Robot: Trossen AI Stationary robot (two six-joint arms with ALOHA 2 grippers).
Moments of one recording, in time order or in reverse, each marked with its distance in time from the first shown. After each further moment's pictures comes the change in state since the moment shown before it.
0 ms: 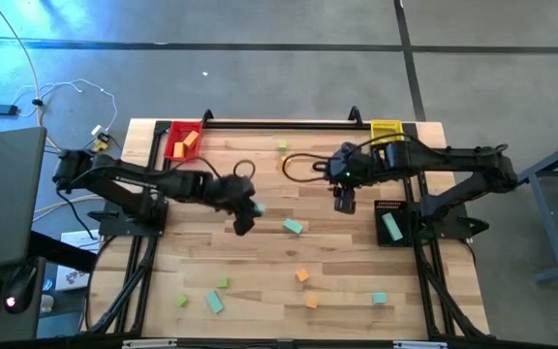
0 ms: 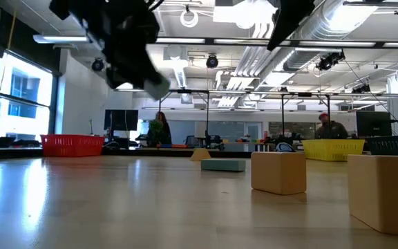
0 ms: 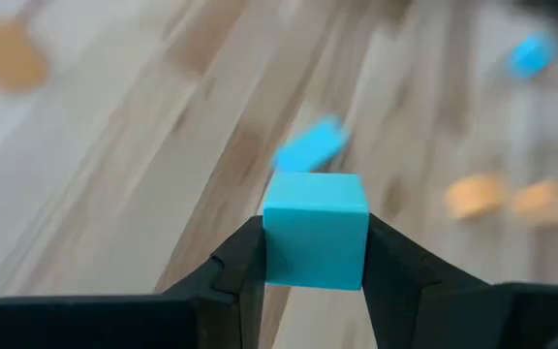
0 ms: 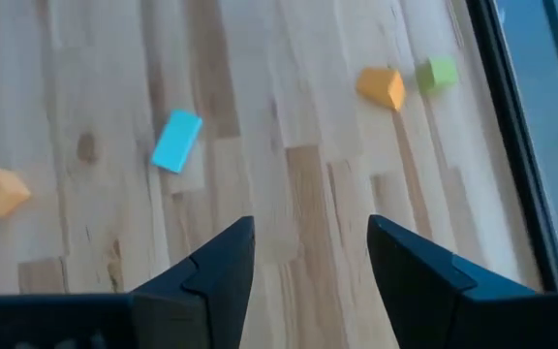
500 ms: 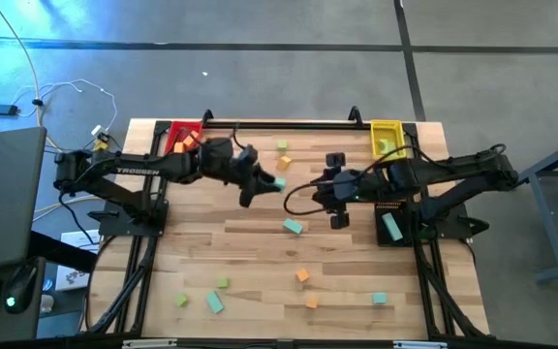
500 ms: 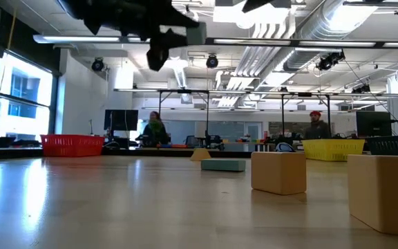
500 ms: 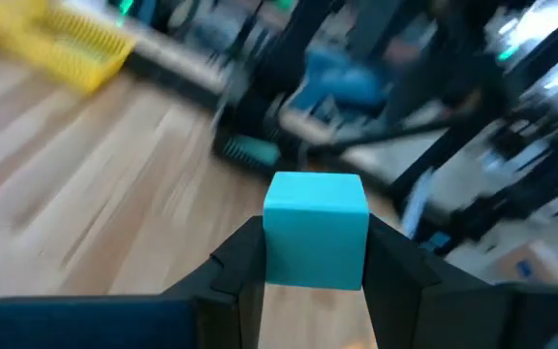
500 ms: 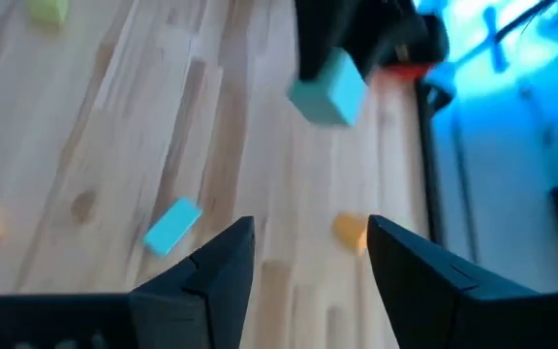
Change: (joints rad) left arm 0.231 -0.006 0.000 0.501 0.385 0.022; right arm 0.189 0.000 0.000 0.269 0.183 -0.295
